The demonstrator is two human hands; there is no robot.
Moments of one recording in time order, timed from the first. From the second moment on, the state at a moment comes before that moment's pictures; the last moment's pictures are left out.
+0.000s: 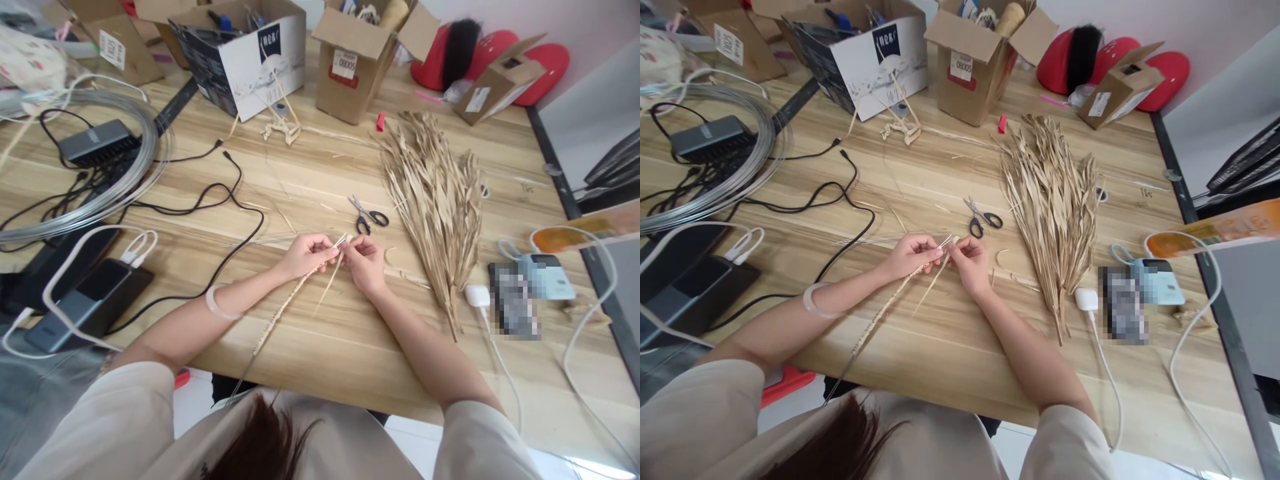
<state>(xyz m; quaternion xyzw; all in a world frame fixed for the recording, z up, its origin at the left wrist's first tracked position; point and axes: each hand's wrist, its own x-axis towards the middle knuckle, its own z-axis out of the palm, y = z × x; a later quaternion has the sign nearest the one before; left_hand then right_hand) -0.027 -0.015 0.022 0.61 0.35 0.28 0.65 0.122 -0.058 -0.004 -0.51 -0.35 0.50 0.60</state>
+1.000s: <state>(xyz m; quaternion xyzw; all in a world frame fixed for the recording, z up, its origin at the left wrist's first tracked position) -0.026 -0.017 0.019 0.68 0.36 0.23 0.59 0.128 -0.058 -0.014 -0.58 -0.47 0.34 0.57</state>
